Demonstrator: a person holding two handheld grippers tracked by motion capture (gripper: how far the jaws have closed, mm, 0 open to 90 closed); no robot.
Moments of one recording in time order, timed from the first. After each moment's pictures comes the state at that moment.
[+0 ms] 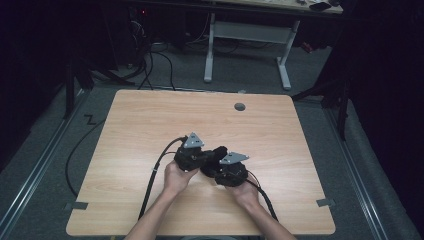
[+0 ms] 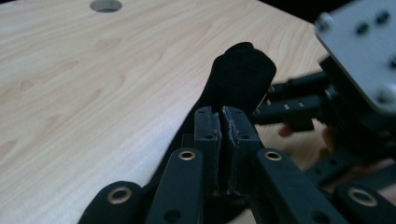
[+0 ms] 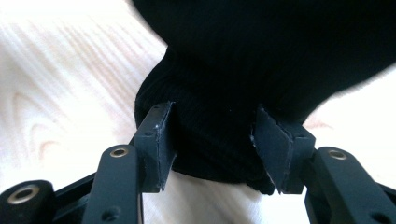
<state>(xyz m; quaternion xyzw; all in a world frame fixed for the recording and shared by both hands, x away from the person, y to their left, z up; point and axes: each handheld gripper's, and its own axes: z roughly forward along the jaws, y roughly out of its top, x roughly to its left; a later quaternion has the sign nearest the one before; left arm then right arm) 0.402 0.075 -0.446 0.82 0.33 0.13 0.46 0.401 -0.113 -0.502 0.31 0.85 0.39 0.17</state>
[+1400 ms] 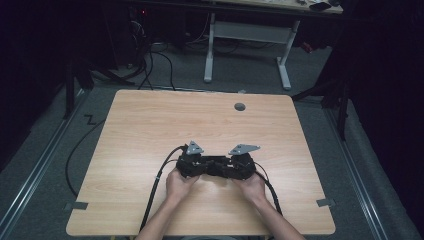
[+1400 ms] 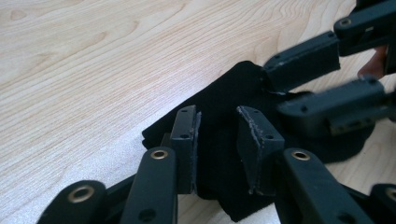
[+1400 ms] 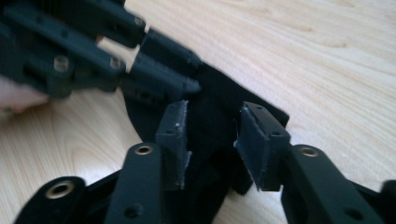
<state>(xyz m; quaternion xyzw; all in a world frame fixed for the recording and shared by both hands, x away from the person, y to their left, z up) 0.411 0.073 -0.491 0.81 0.38 0.12 0.44 0.412 -0.135 -0.476 0.33 0.85 0.40 0.11</state>
